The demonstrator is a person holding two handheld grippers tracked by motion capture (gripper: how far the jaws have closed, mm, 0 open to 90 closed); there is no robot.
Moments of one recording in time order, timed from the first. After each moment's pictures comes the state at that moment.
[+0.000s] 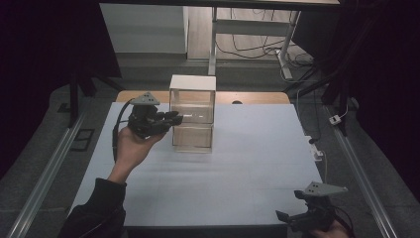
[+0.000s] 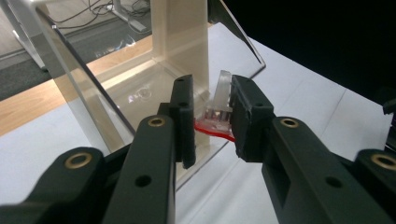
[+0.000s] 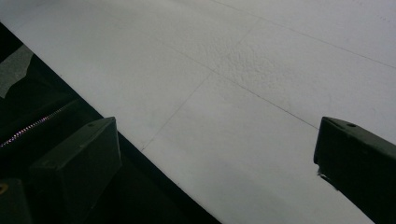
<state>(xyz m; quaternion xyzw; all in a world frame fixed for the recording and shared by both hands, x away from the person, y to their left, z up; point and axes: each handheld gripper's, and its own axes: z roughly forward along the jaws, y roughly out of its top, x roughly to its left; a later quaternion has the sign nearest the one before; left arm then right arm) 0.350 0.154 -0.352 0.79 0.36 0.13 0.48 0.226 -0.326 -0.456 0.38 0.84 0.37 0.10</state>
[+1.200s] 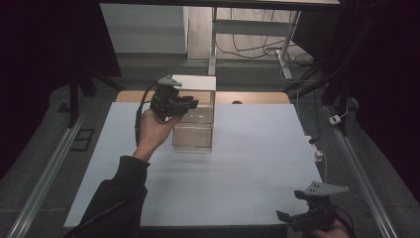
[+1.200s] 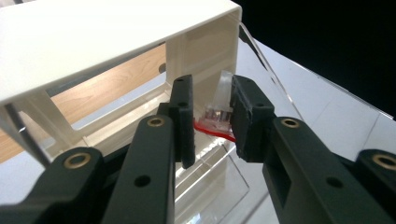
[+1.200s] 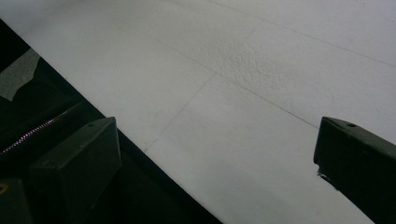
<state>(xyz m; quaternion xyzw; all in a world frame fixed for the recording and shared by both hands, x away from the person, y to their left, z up) 0.407 0.114 -0.344 0.79 0.39 0.14 0.46 0.226 -0.328 -0.456 0.38 0.84 0.38 0.09</state>
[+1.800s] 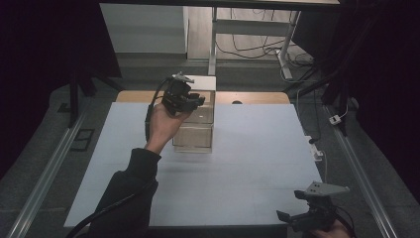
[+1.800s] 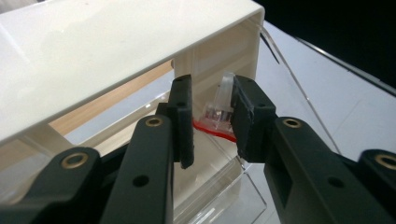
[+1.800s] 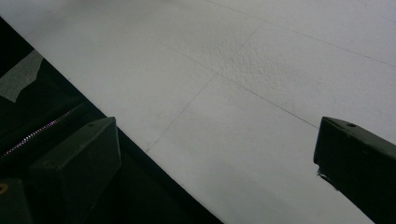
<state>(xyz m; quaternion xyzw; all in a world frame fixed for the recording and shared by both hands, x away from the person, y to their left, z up) 0.428 0.086 -0.344 0.80 0.40 0.16 0.41 0.226 -0.329 -0.456 0.38 0.84 0.38 0.09</state>
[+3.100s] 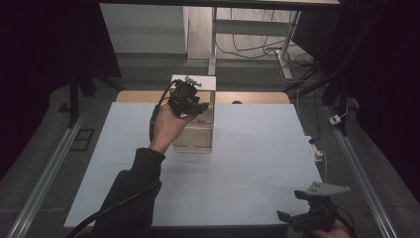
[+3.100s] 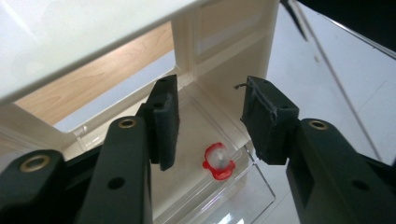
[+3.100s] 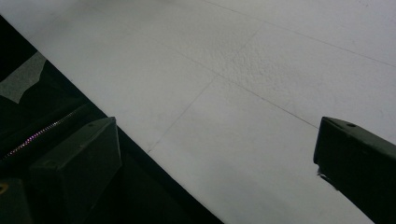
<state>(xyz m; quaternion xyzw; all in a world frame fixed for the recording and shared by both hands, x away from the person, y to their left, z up) 0.433 0.075 -0.352 0.82 0.41 0.16 0.37 0.226 -0.330 -0.455 0.38 0.84 0.38 0.08</state>
